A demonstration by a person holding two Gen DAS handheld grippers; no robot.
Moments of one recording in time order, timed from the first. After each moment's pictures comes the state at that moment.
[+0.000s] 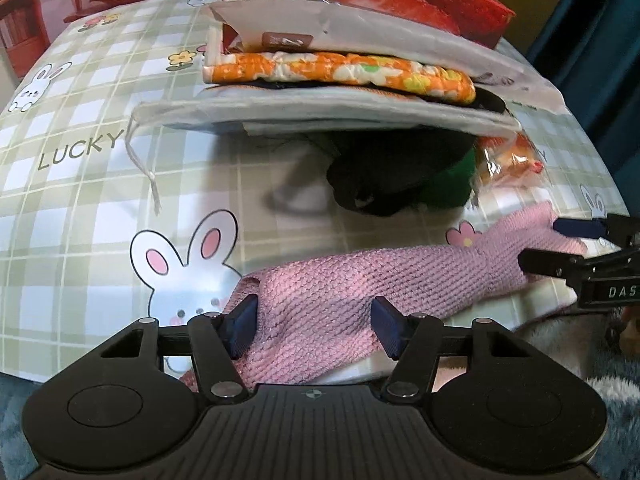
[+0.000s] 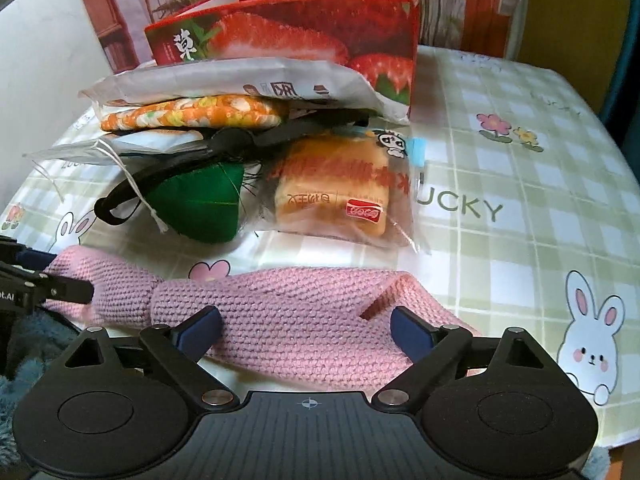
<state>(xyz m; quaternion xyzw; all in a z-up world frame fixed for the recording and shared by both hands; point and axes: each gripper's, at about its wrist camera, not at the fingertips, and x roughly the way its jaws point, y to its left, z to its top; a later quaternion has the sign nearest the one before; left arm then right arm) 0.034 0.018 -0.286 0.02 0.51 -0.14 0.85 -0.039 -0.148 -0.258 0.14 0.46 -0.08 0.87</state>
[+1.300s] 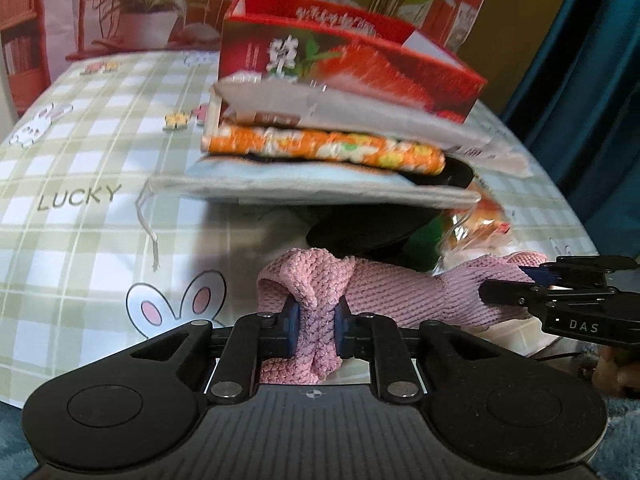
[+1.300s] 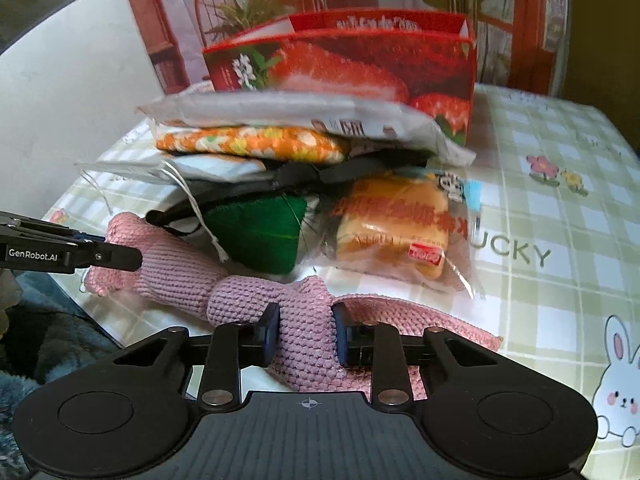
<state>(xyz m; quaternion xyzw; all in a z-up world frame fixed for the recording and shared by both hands) 0.015 0.025 -0.265 -0.02 0.41 -0.17 0.90 -0.038 -0.132 -0.250 0.13 0.40 -0.02 0.91</state>
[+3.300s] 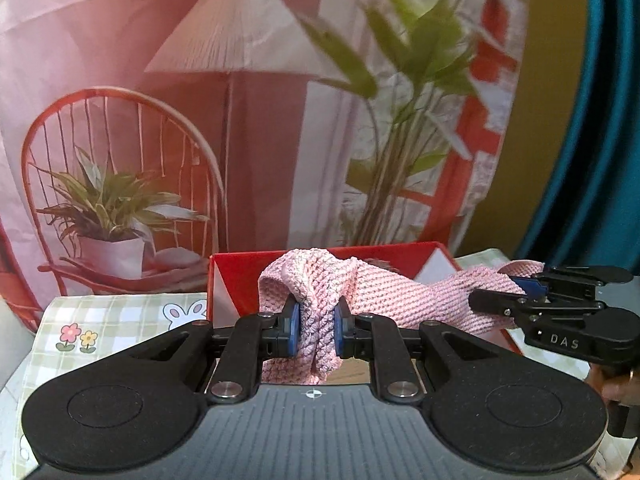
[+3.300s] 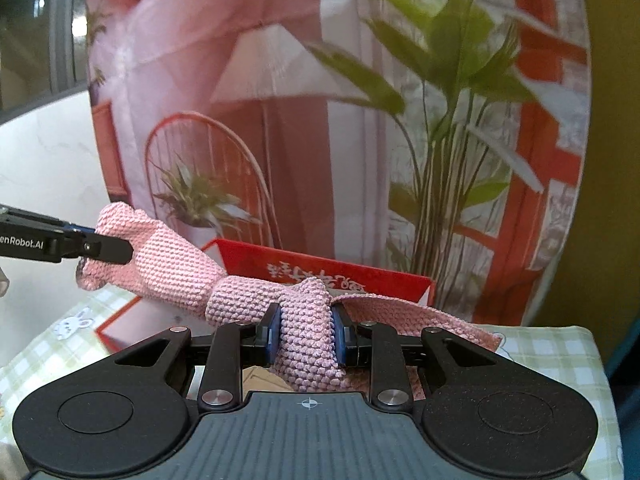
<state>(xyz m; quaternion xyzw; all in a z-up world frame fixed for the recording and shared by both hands) 0.241 -0.034 -0.102 0.04 0.28 -0.18 0.94 0.155 -0.272 -0.125 0.07 0.25 -0.07 0.96</state>
